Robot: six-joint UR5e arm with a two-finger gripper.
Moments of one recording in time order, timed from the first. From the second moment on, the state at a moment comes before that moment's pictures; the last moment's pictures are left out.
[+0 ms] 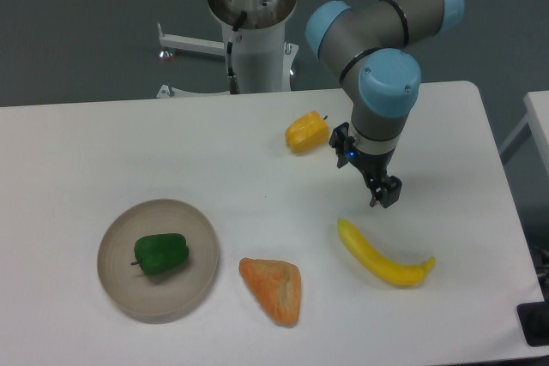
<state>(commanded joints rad) 2.33 -2.02 -1.37 -1.31 1.58 1.47</state>
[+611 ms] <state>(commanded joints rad) 2.20 -1.98 -1.41 -1.29 1.49 1.30</state>
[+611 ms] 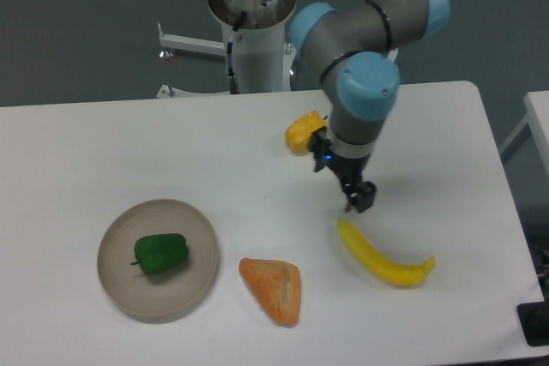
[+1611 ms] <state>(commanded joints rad) 1.91 -2.14 -1.38 -1.08 1.41 0.90</state>
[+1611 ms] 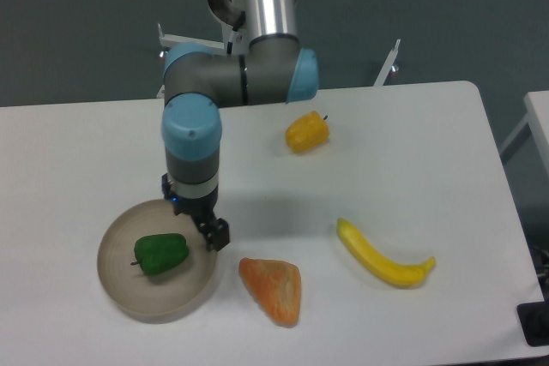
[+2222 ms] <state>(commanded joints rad) 1.86 -2.20 -1.38 -0.98 1.41 0.90</state>
